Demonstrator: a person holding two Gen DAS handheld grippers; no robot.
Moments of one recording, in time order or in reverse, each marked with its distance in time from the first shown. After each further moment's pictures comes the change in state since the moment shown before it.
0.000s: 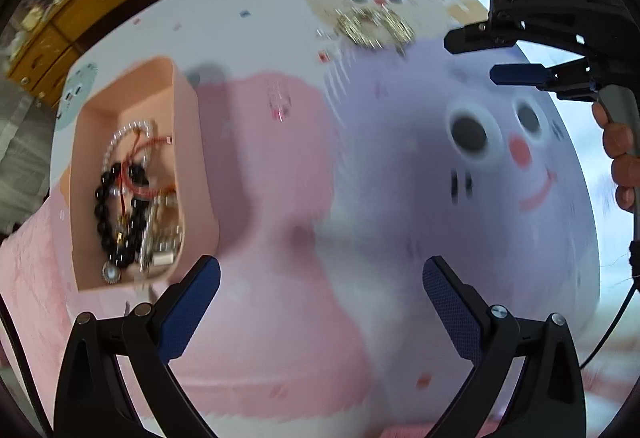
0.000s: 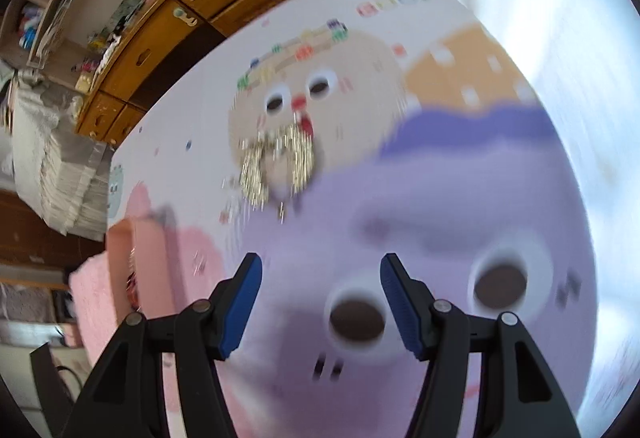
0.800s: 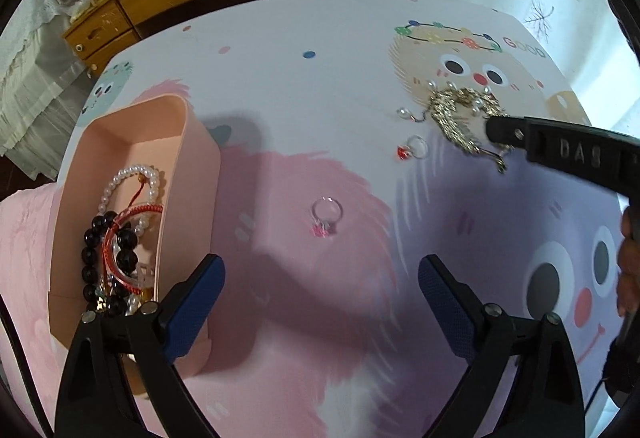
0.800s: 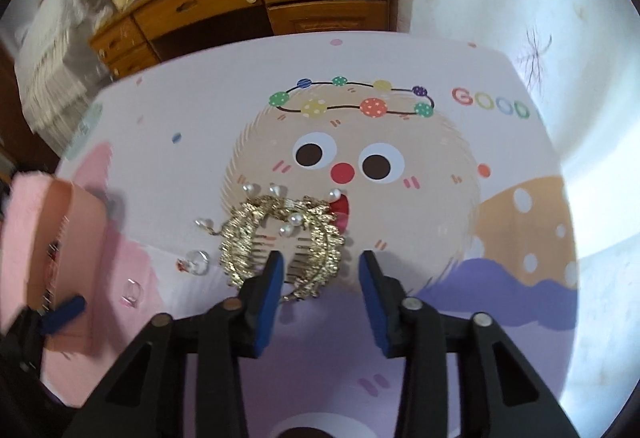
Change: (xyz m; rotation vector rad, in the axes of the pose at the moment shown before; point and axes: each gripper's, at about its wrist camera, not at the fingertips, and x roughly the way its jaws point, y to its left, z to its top) left arm 0.056 0.015 0.059 -0.219 -0.155 0.144; right arm 0.049 0.040 0.028 -0.437 -0.128 -0.165
